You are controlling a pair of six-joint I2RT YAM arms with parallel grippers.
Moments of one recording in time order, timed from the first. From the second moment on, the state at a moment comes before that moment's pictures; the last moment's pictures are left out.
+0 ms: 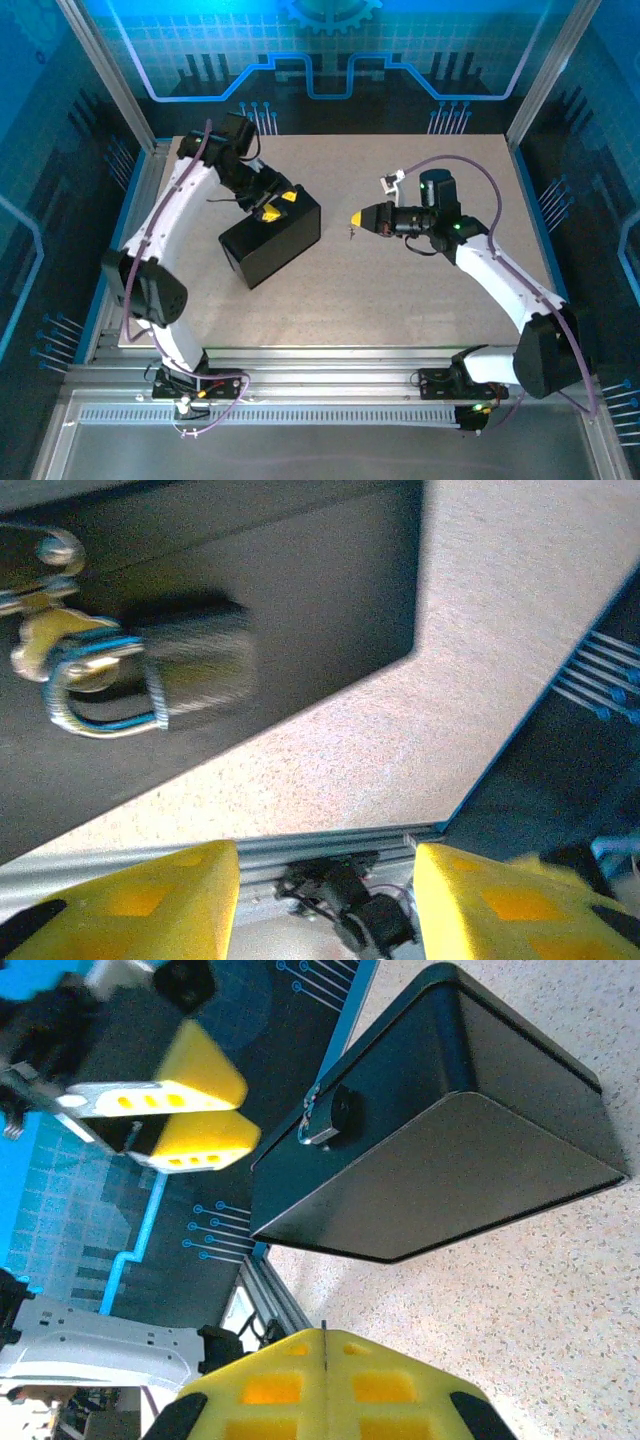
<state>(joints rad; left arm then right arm) -0.27 1.72 1.83 -1.29 0.54 -0.90 0.33 1.32 0.98 -0.20 -0.87 0.65</state>
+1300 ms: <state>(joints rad) -0.37 1.59 1.23 -0.15 1.01 -0.82 0.36 1.44 1.06 -0.08 -0.90 0.81</state>
